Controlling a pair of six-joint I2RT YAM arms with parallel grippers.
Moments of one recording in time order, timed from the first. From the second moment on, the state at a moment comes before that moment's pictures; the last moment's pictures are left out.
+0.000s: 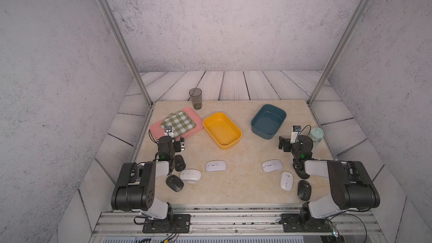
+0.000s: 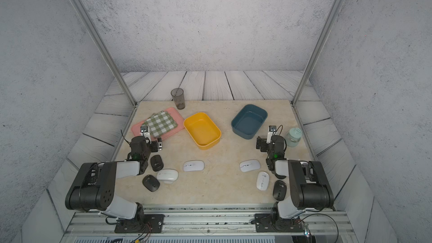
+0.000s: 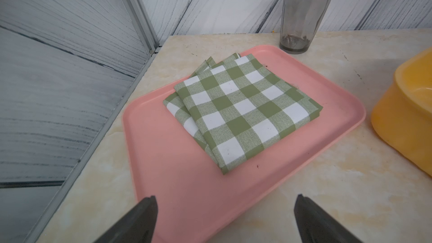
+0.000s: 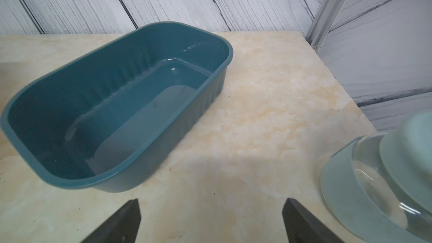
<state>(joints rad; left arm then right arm) -0.01 1.52 0.45 0.65 -0.13 0.02 0.01 1.52 0.45 0.62 0.03 0.00</state>
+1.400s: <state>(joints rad) -0.08 1.24 0.77 0.20 -0.10 0.00 0.01 1.23 0.63 0.17 0.02 0.06</state>
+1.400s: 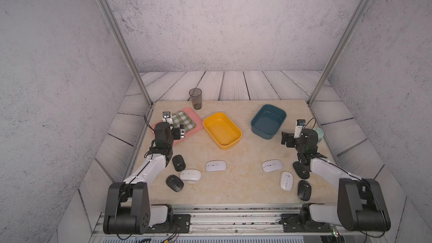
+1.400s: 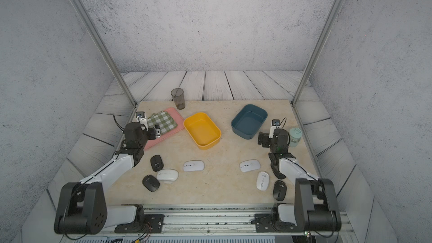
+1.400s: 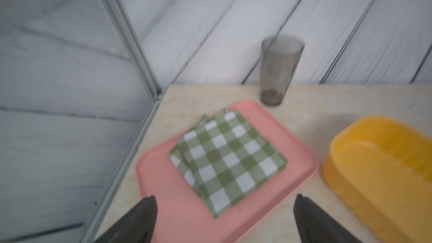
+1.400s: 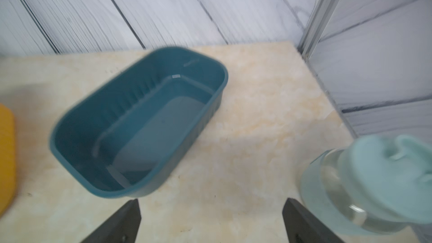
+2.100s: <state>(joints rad) -0.42 1.87 1.50 -0.53 0.22 -0.43 0.13 1.85 1.48 -0.64 -0.34 0.31</state>
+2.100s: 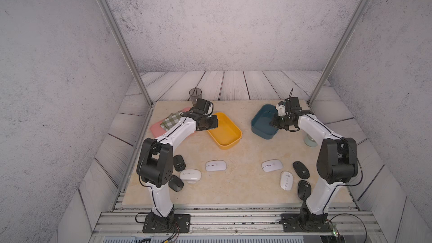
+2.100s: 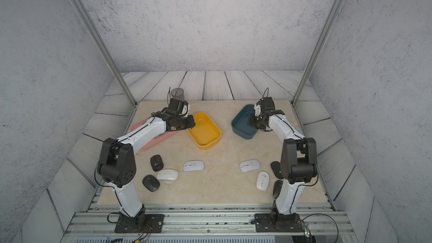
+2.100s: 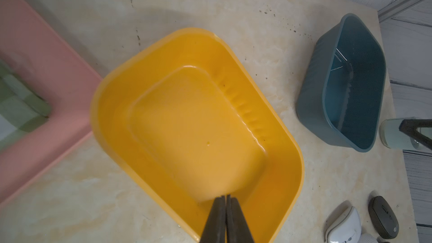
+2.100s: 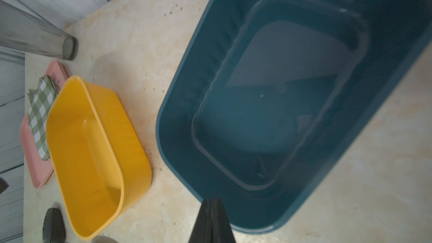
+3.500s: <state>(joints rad) -0.51 2.00 1.44 -0.52 0.27 -0.47 0.24 1.98 1.72 -0.71 -0.13 0.30</state>
